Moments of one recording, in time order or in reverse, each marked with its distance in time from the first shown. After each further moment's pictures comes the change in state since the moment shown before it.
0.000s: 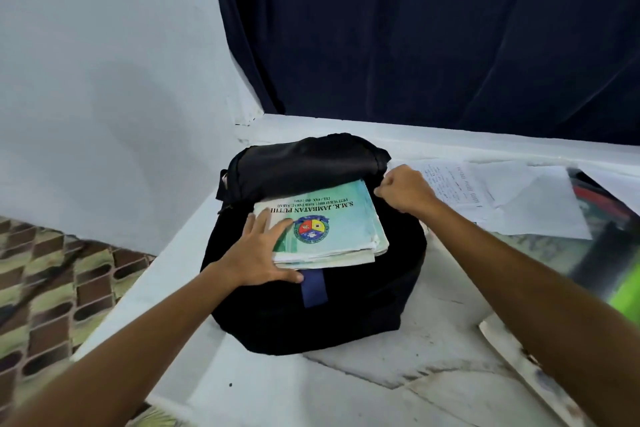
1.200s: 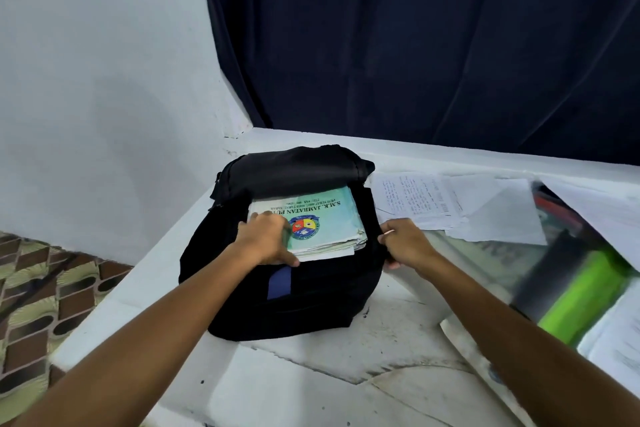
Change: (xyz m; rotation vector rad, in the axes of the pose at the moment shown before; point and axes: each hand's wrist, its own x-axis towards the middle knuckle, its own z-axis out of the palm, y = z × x) left_hand 0.014 0.073 -0.018 0.096 0.111 -0.141; right_hand -0.066 0.060 0.001 0.393 -0.145 0.094
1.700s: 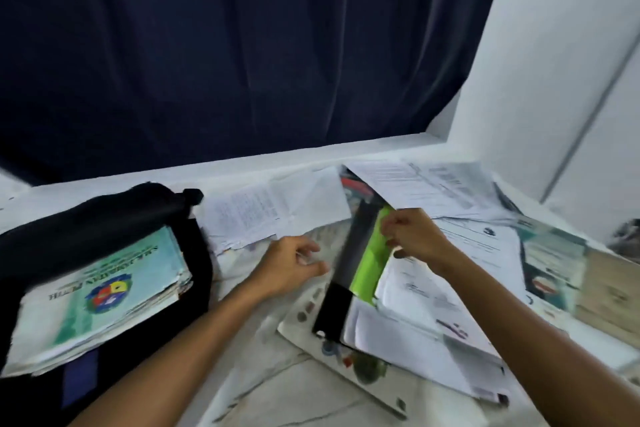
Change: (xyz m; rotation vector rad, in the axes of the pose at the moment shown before) left_hand -0.019 0.268 0.067 -0.536 -0.156 0.589; right_hand -0.122 0.112 -0.215 0.143 0.476 0.145
